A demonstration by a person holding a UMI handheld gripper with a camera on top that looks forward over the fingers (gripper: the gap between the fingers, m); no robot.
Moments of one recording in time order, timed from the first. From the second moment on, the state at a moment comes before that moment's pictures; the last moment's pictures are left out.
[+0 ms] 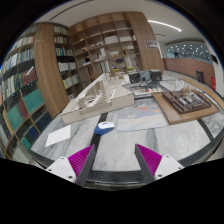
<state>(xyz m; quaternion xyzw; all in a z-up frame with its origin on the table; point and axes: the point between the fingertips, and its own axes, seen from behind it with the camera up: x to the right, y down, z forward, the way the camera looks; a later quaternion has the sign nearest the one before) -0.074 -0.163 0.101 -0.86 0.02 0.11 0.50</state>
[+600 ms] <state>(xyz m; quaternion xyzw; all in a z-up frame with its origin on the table) -0.185 0.015 0.007 -0.88 -0.05 0.14 0.46</state>
